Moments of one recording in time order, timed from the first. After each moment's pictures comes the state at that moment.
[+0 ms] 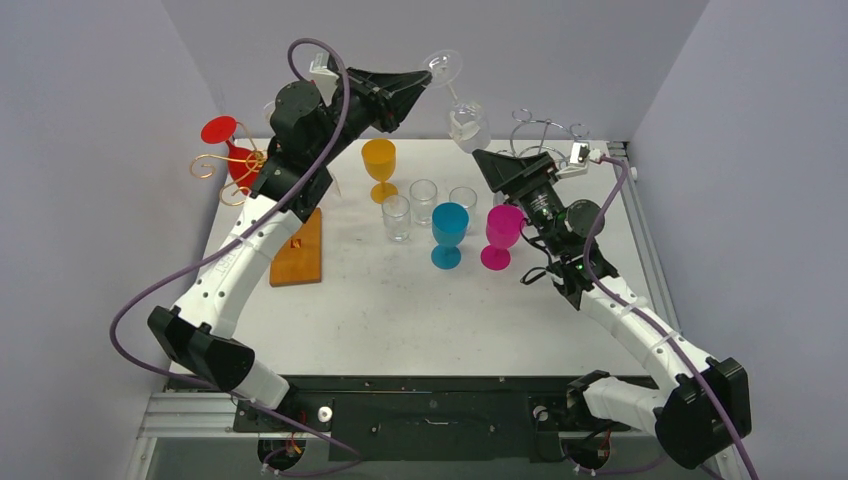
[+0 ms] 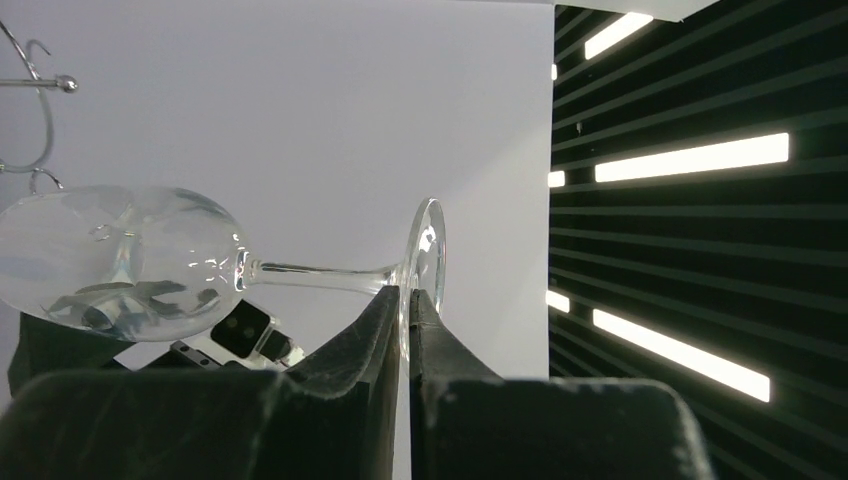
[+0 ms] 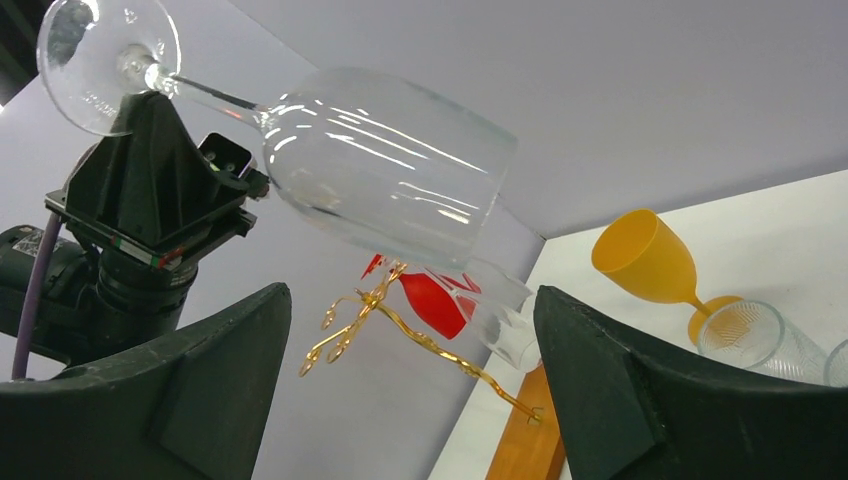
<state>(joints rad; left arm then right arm) -0.51 1.53 1.76 -0.03 0.23 -1.75 0.45 1.13 0.83 0.61 -0.08 1.00</state>
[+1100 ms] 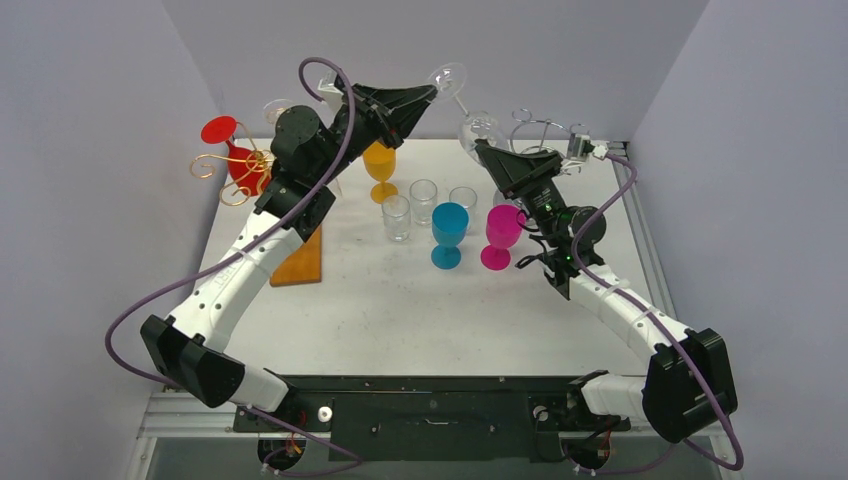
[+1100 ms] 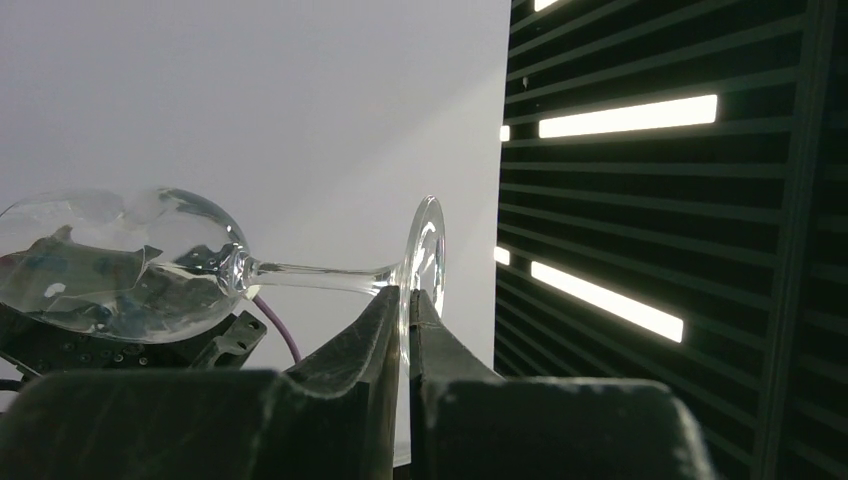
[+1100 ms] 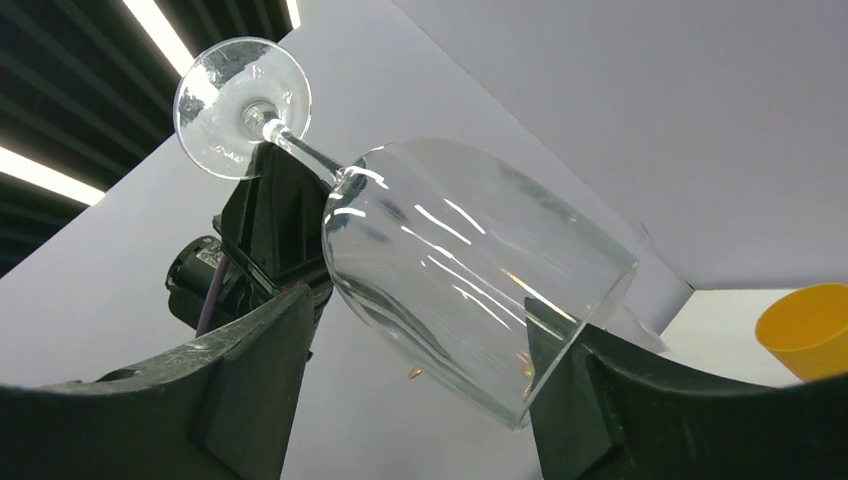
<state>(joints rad) -0.55 1.45 1.59 0.15 0.28 -1.87 0.41 1.25 0.82 1.04 -0.25 1.17</state>
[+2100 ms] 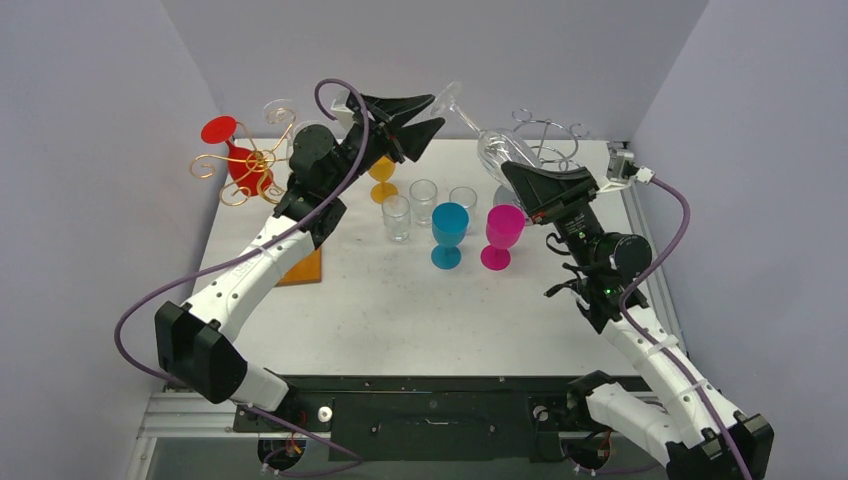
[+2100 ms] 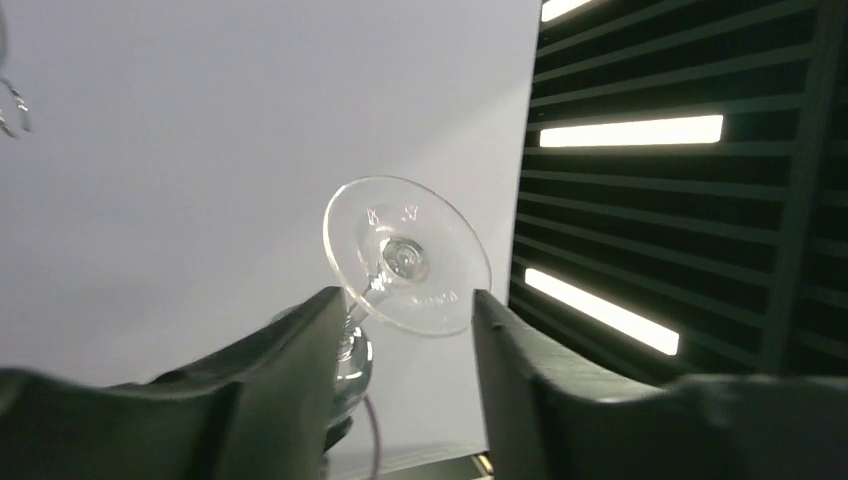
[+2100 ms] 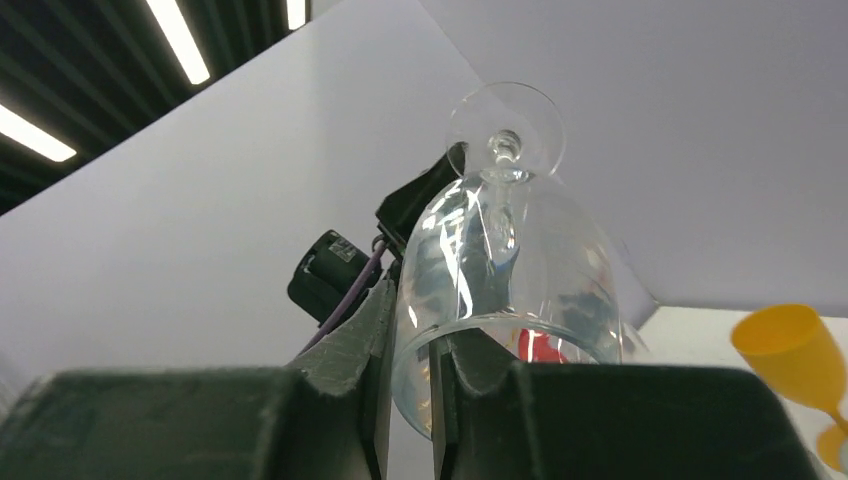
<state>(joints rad) -0.54 1.46 1.41 0.36 0.30 -1.95 0.41 0.93 0.77 0.83 -0.27 1.05</state>
